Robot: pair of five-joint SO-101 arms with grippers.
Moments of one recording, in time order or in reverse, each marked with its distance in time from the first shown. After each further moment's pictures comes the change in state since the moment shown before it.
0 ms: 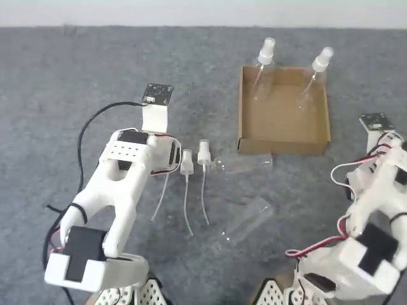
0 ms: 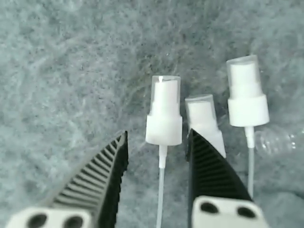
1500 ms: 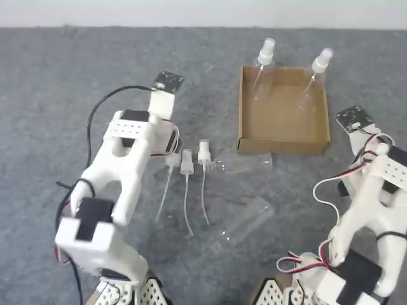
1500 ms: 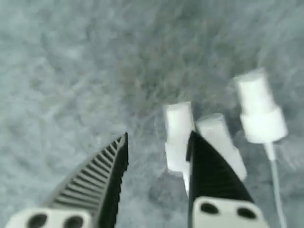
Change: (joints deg) left arm -1.9 14.4 -16.8 5.8 -12.7; right arm -3.9 -15.6 8.3 -3.3 14.2
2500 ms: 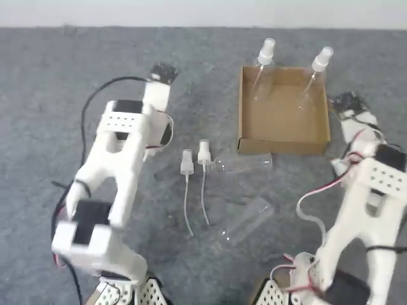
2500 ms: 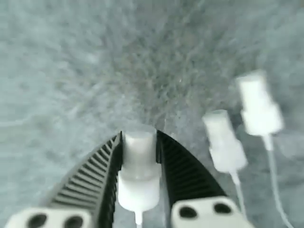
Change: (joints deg) left arm -1.3 -2.5 -6.4 7.8 -1.8; right arm -9.2 -12.1 0.0 0.7 -10.2
